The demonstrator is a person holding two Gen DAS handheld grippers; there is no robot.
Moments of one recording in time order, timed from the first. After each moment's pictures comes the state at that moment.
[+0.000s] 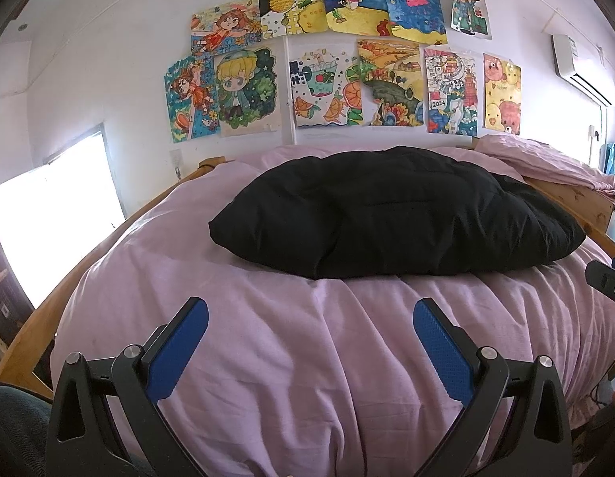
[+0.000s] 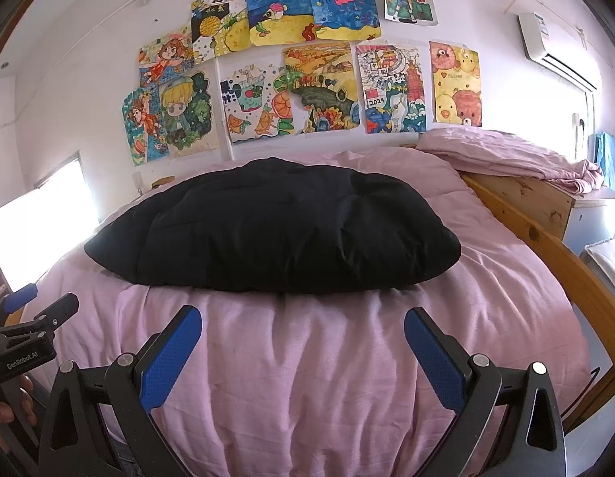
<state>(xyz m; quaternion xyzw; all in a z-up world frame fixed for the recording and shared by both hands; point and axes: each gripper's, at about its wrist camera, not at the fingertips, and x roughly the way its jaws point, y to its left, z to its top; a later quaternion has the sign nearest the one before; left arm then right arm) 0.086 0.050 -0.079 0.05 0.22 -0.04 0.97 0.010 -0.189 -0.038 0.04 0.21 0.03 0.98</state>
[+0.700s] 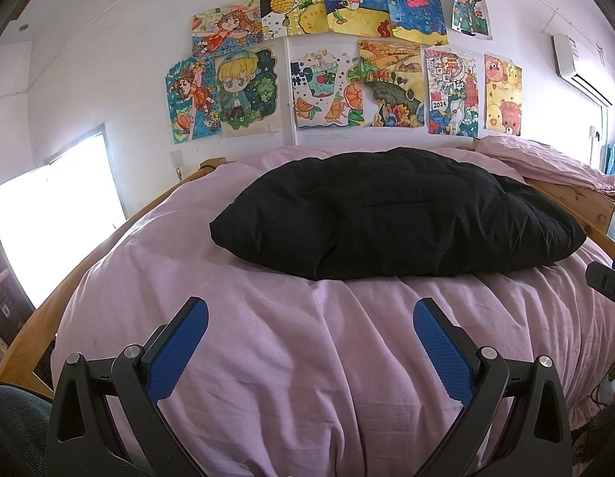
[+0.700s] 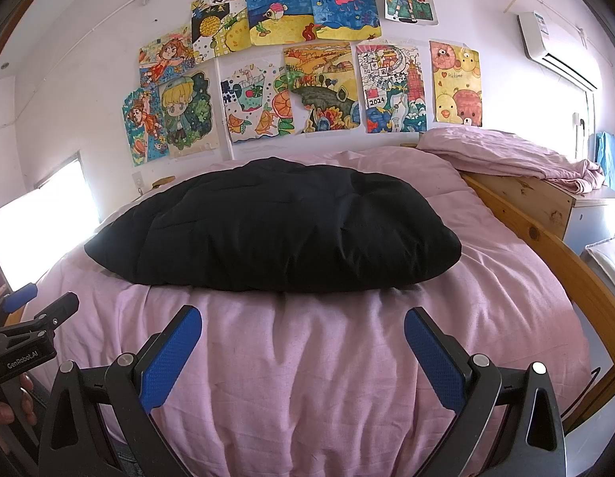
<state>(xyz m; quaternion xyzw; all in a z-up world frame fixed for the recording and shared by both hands) 0.087 0.055 -0.079 0.05 0.22 -0.04 0.97 0.010 -0.188 -0.039 0.04 0.21 0.03 0.98</state>
